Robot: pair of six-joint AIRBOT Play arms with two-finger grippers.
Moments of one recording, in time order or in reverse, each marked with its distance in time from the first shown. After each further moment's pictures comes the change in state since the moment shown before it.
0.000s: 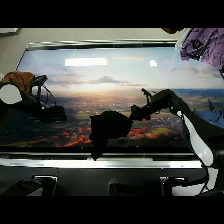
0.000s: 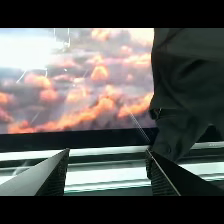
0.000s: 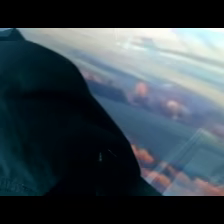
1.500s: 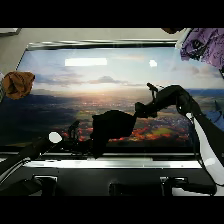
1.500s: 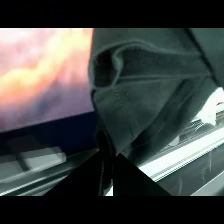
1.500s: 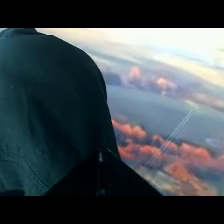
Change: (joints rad) left arm -0.189 -0.083 -0.793 -0.861 0.739 0.419; right arm 0.000 0.162 0.000 -0.146 -0.026 0.130
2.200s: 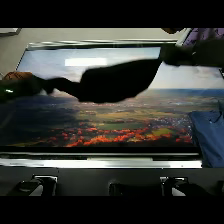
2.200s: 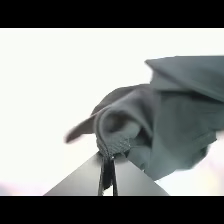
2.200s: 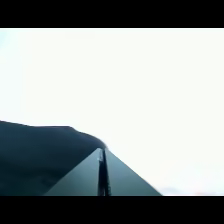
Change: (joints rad) left arm 0.387 0.344 0.833 0.541 -0.220 -0.142; right arm 0.000 0.256 0.583 -0.363 0.109 0.191
